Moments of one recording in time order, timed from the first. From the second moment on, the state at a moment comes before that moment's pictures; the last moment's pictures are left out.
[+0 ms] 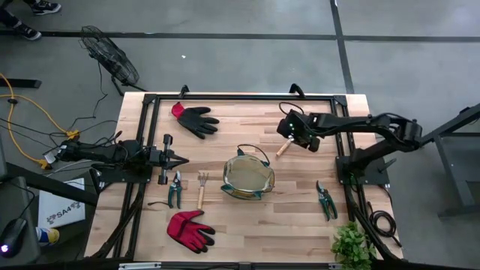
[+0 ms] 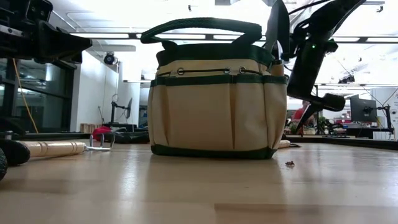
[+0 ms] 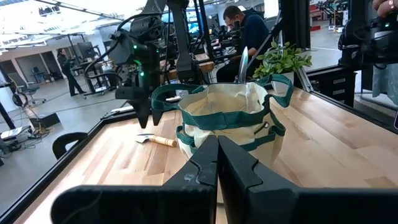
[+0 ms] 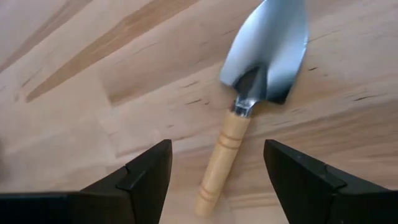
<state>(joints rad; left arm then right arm) -0.15 0.01 0.01 0.03 -0.10 0.20 -0.42 1.41 0.74 -0.51 0.06 1.59</state>
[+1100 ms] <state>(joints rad) -0.15 0.01 0.01 0.03 -0.10 0.20 -0.50 1.53 0.74 -0.52 0.07 1.73</state>
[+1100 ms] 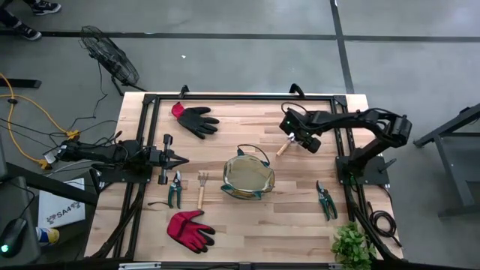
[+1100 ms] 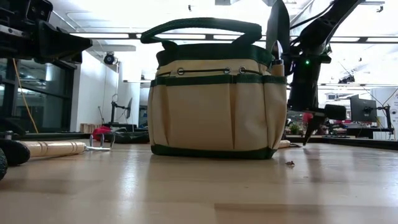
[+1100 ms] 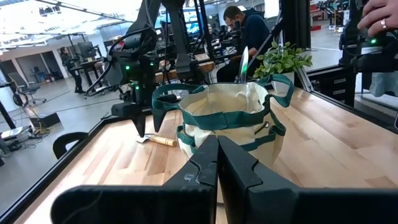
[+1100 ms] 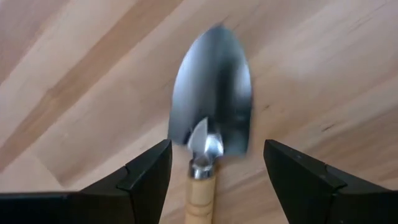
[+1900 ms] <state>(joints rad) -0.15 0.01 0.01 0.03 -0.10 0.20 -0.46 1.58 0.74 -0.46 0.06 1.81</state>
